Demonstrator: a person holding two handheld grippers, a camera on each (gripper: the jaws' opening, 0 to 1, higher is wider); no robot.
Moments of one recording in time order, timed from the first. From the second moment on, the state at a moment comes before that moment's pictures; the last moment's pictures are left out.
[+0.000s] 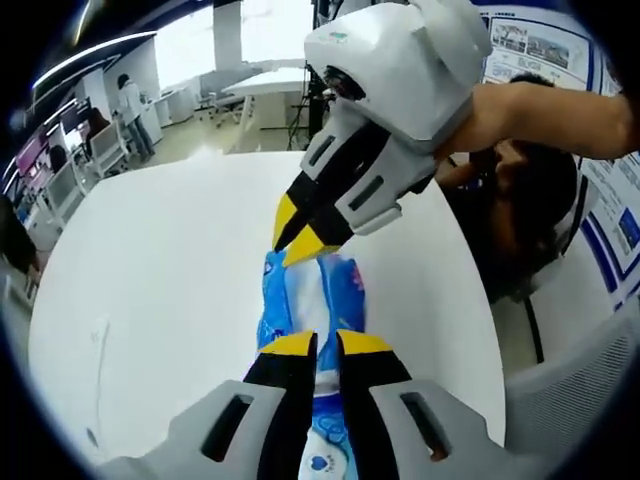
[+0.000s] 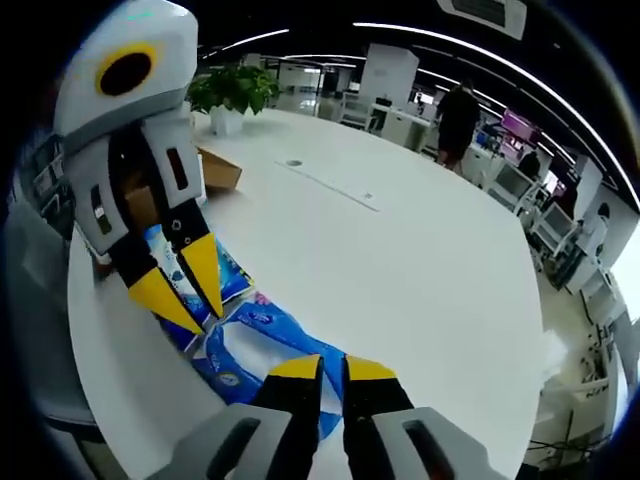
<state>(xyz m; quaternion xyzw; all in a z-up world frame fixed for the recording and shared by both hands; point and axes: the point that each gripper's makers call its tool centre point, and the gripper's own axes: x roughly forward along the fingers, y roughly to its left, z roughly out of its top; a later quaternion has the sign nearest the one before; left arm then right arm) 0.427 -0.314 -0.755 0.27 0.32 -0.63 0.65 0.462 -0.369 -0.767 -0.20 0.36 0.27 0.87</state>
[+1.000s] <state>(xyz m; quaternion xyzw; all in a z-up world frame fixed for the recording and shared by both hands) 0.433 -0.240 -0.714 0.24 0.32 -0.60 0.70 0.430 -0.340 -0.730 -0.20 0.35 0.27 0.87</state>
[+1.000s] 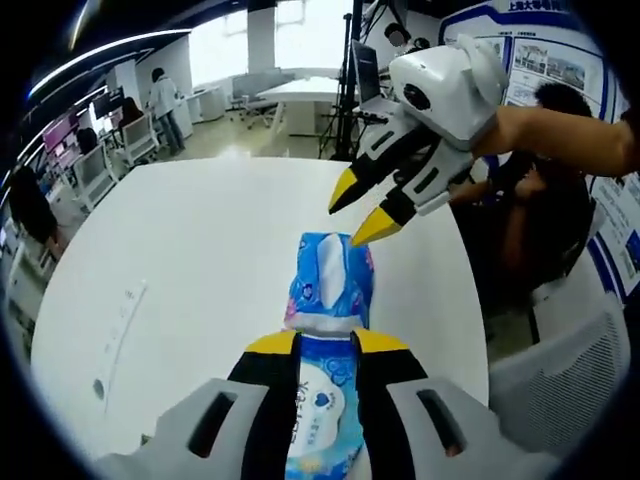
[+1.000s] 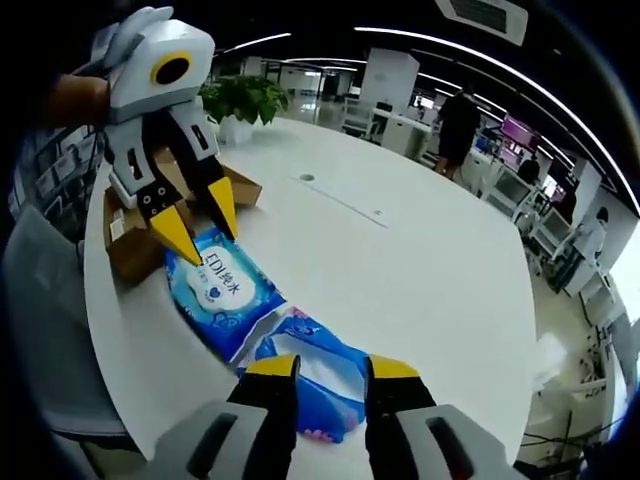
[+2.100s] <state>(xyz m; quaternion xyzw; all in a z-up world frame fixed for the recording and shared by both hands) 0.411 -0.122 -0.667 0.17 0.31 -0.54 0.76 0.387 -0.280 -0.697 -0.19 0.33 0.30 0.87</state>
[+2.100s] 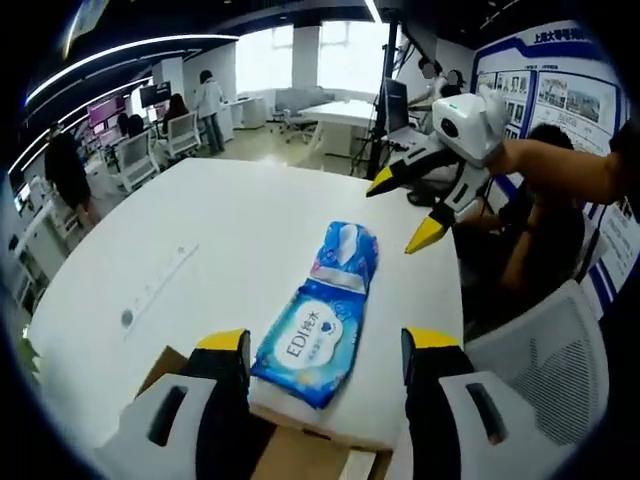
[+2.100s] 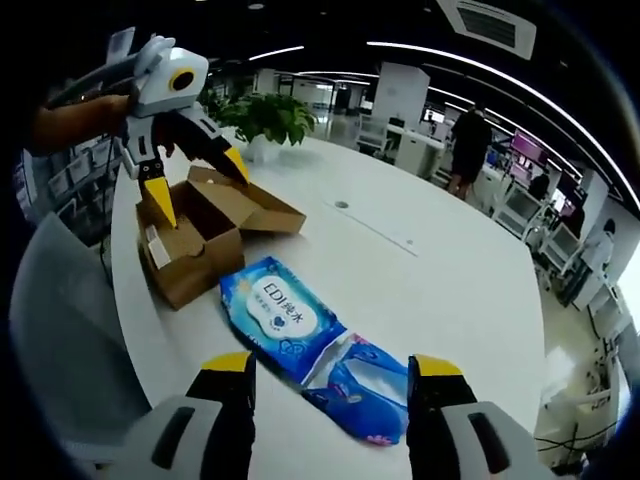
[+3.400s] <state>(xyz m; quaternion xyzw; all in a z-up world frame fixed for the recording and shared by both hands) 0.377 0.022 -0.634 0.10 0.27 -0.43 0.86 0.368 -0.165 -0.694 -0.24 0.32 0.44 0.80</state>
